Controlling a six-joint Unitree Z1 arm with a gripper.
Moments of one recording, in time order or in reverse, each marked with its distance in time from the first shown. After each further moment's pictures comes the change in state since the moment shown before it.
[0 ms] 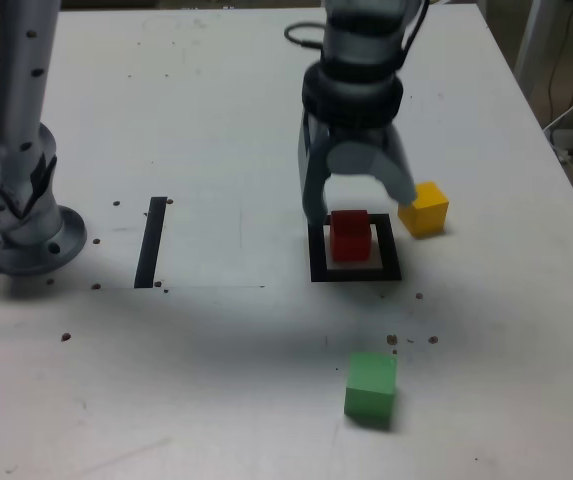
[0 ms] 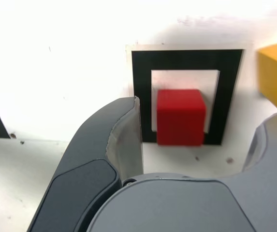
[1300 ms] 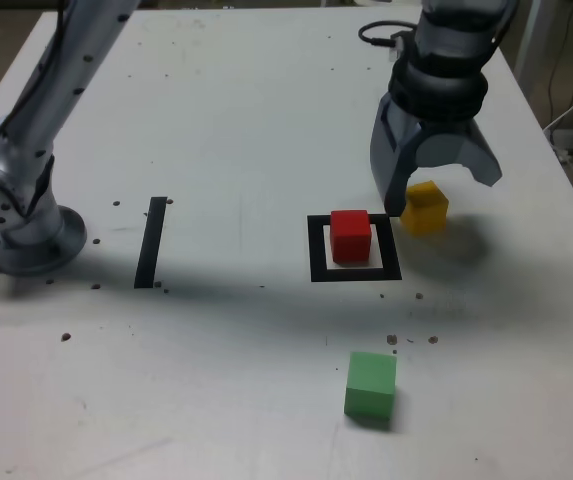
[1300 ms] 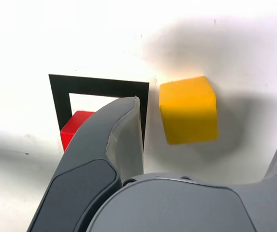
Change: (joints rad) arm 0.078 0.281 -0.398 0.131 0.002 -0.008
